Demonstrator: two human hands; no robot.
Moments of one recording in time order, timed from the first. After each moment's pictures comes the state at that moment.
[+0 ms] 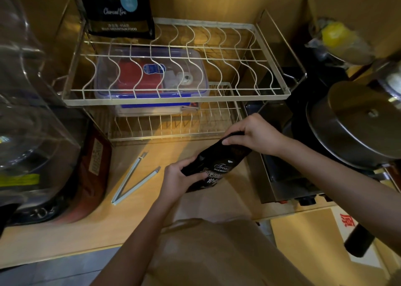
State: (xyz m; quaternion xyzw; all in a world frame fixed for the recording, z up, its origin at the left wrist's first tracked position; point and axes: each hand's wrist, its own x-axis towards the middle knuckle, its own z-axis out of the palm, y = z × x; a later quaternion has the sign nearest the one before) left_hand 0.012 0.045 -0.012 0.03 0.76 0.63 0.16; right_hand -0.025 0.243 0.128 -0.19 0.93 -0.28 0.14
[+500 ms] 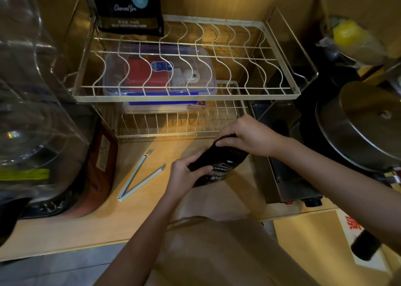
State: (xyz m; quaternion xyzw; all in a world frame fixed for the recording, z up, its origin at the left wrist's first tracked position) left_hand 0.010 0.044 -0.003 0.06 0.75 0.64 0.14; right_hand -0.029 0.214 0.132 -0.28 0.92 -0.21 0.16
